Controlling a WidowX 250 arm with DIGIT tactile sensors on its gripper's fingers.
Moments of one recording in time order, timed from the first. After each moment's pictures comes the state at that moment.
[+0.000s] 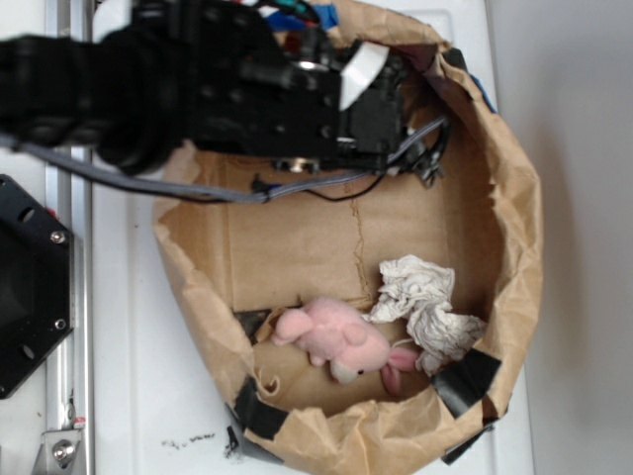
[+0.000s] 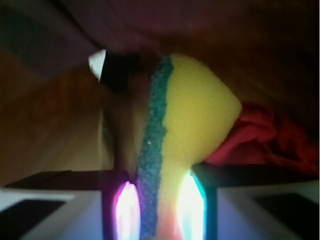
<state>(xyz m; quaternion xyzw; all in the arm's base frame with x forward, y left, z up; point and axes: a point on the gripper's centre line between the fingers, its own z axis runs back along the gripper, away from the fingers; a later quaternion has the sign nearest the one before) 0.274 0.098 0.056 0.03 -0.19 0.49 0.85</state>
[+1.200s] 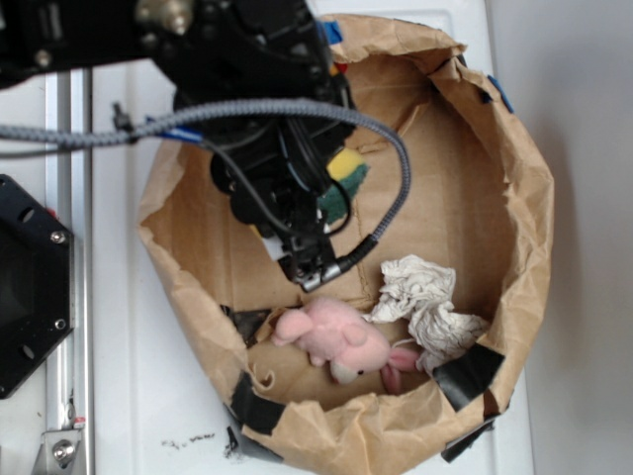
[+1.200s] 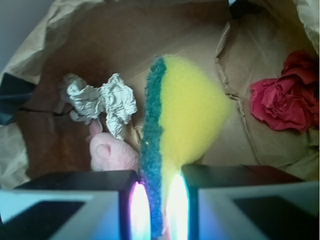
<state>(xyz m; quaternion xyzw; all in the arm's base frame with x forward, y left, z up) 0.232 0.035 0.147 -0.12 -0.08 0.23 0.96</state>
